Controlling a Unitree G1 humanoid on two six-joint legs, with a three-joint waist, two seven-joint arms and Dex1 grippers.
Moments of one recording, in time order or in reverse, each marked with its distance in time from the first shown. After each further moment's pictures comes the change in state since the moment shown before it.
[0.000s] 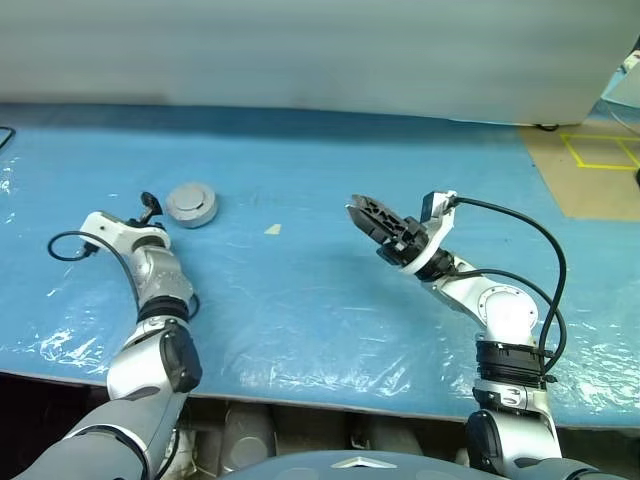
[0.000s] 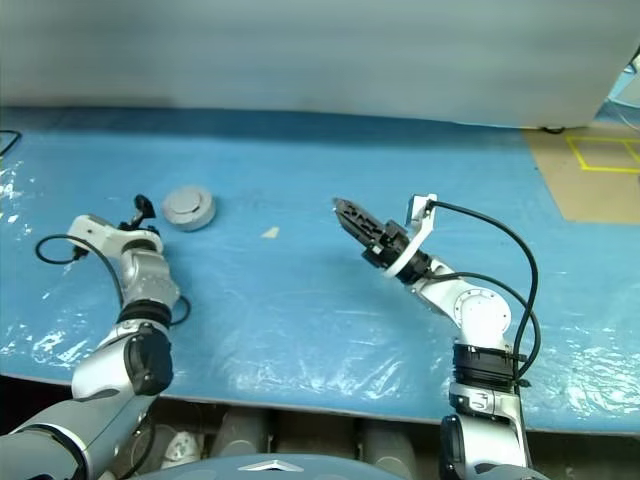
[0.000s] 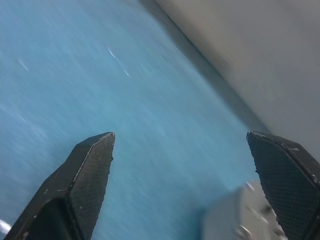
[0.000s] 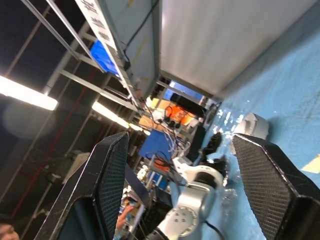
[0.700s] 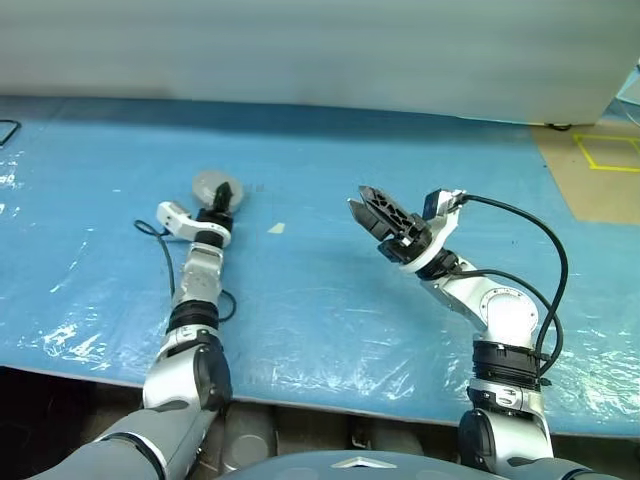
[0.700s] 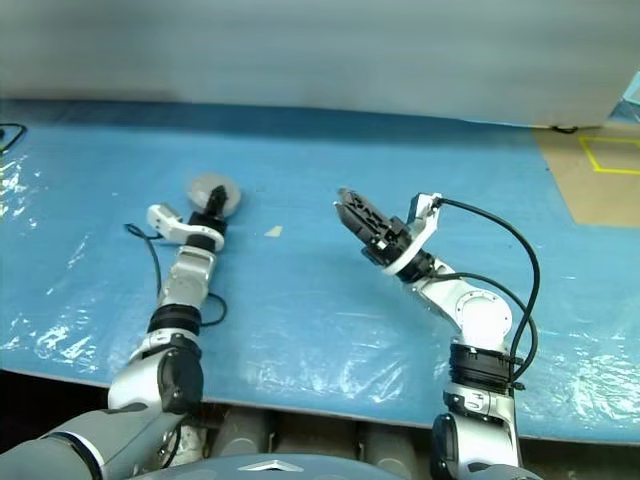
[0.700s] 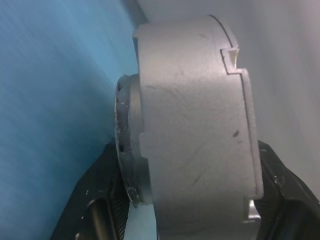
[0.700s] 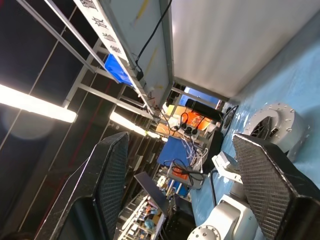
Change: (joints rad) left arm 0.024 -0.172 -0.013 -0.188 -0.204 0.423 -0.280; right arm -0.005 0.059 -0.088 0.000 0.180 0.086 -0.044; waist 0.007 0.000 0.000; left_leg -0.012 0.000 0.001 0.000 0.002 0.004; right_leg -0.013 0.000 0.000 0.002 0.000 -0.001
